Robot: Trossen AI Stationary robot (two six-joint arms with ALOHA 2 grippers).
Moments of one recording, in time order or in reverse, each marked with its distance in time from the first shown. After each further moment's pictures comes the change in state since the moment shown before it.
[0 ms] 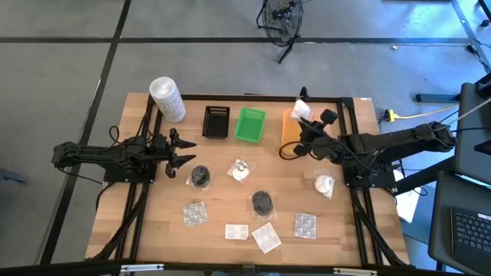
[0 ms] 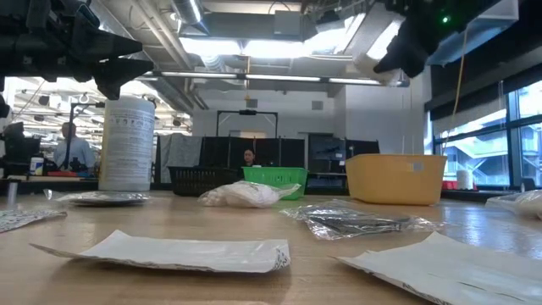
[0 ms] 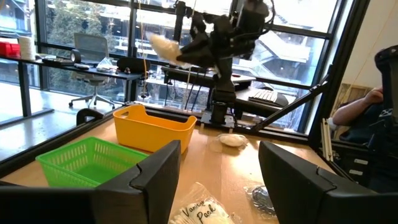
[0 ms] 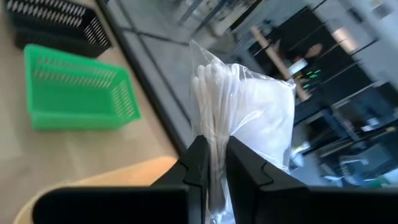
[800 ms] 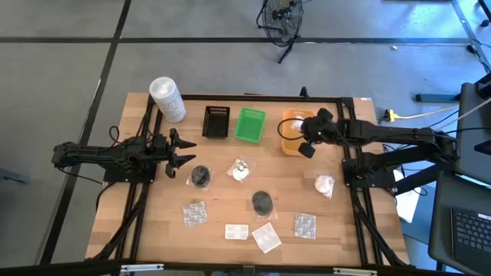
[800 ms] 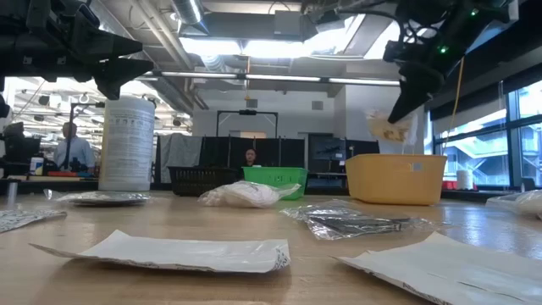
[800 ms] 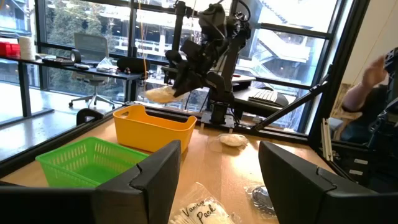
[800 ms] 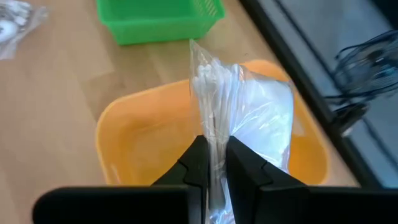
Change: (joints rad) left arm 0.000 0.000 0.000 0.000 0.000 0.000; right arm -0.351 0.000 0.000 -0.277 -0.686 0.243
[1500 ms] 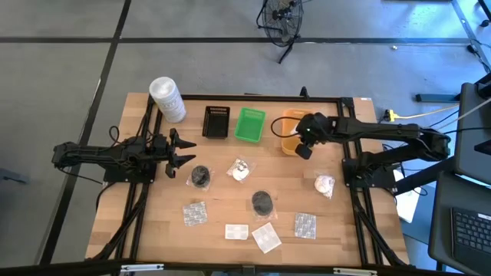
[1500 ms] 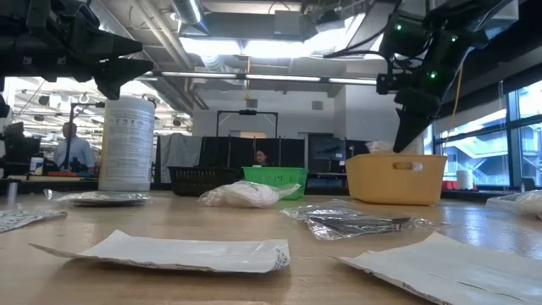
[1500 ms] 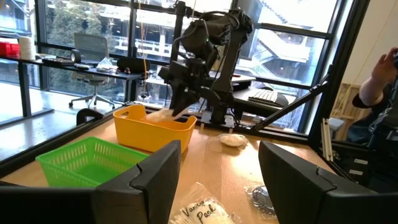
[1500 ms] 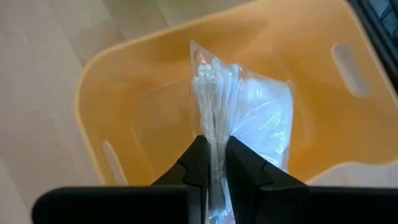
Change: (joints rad) left arm 0.000 0.000 0.000 0.000 0.000 0.000; right arm -0.090 0.161 -0.017 -0.002 -0.132 0.025
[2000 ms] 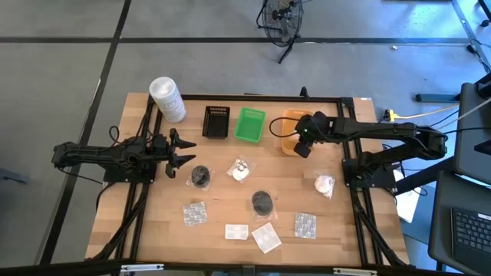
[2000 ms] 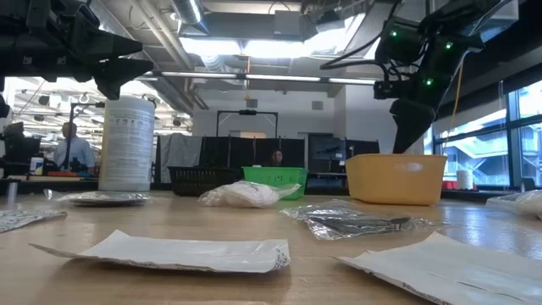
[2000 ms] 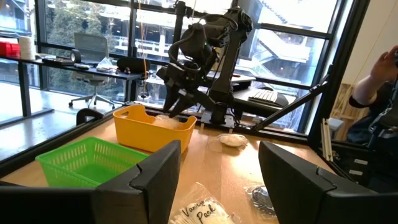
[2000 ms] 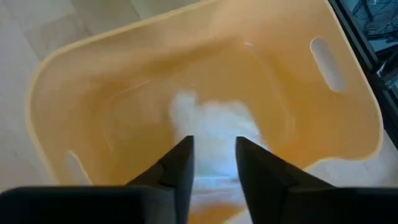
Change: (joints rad) left arm 0.000 0.000 0.000 0.000 0.000 -0.001; right arm 0.000 0.034 0.000 0.013 0.083 0.015
